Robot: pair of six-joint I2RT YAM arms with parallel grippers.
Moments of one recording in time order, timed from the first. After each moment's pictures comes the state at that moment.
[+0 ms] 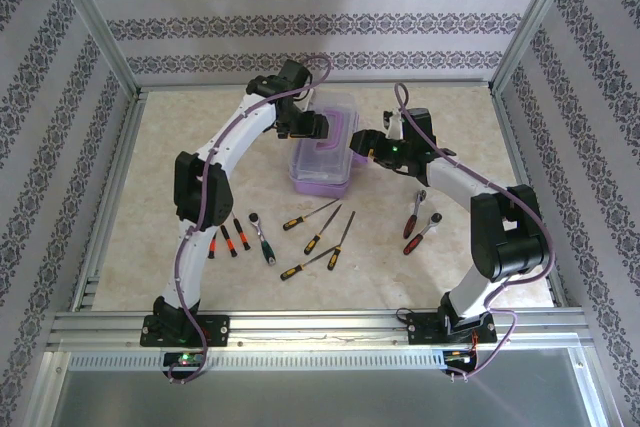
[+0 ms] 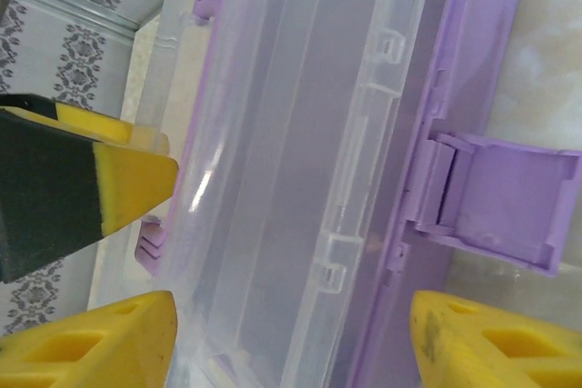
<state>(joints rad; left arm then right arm) -0.41 2.29 2.25 -1.08 0.25 -0.34 0.22 1.67 1.03 0.00 -0.58 0.66</state>
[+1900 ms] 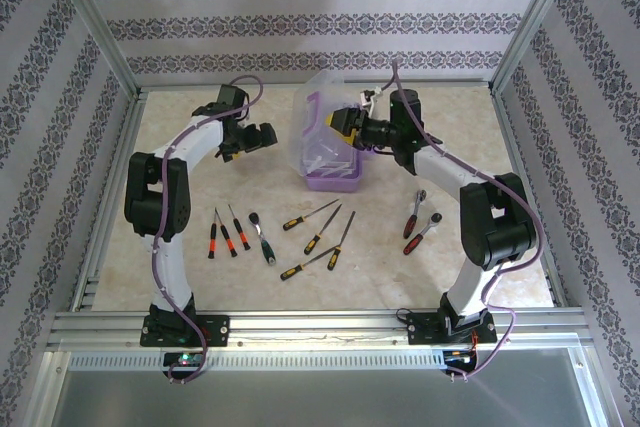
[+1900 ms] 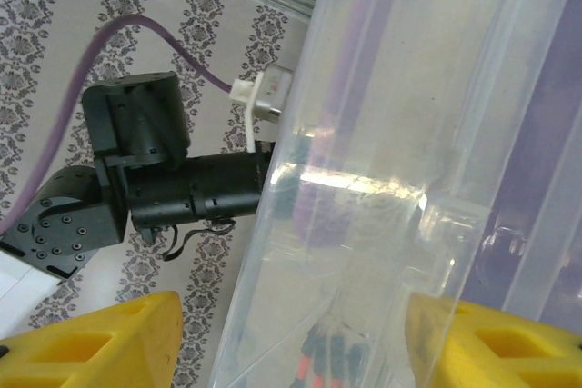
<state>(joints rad) -0.16 2.03 1.58 -0.68 0.18 -0.49 0.29 1.76 1.18 0.21 -0.85 0.90</state>
